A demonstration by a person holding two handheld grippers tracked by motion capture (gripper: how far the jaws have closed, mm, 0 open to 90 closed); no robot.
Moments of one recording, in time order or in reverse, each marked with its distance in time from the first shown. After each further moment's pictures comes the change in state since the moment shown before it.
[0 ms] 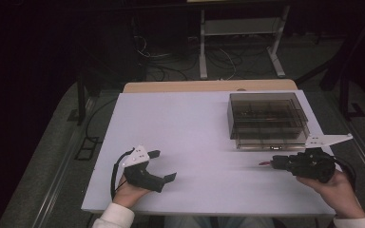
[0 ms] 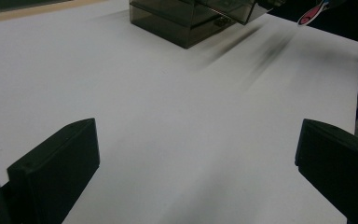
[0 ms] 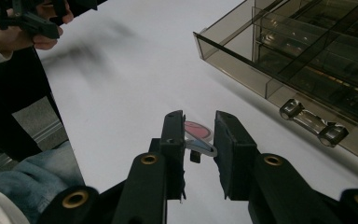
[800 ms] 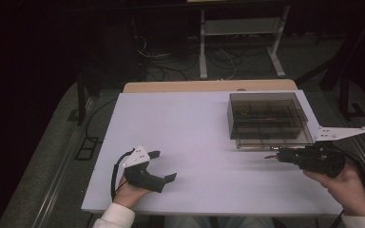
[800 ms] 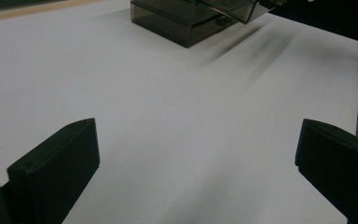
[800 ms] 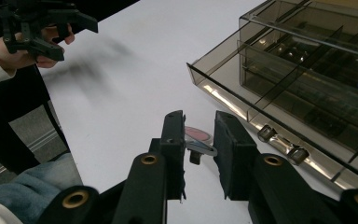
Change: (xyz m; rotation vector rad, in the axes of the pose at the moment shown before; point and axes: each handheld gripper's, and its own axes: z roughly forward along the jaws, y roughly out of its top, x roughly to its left) left arm -0.001 -0.001 0.000 0.001 0.008 -0.007; right arm 0.002 0.019 -0.022 -0.037 -0.029 -0.006
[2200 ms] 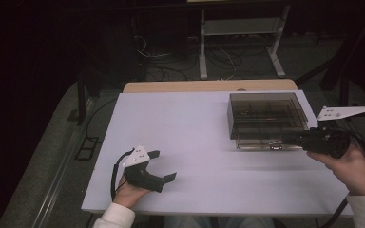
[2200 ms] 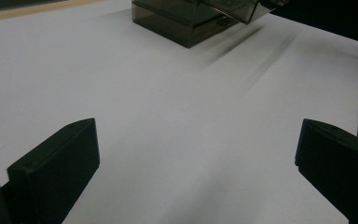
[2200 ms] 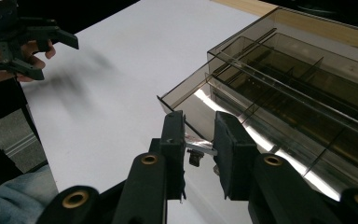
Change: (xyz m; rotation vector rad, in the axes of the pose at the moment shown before) left arm 0.000 0.000 0.000 -0.002 0.002 -0.002; right arm -0.018 0.040 -0.009 0.015 -0.049 -0.021
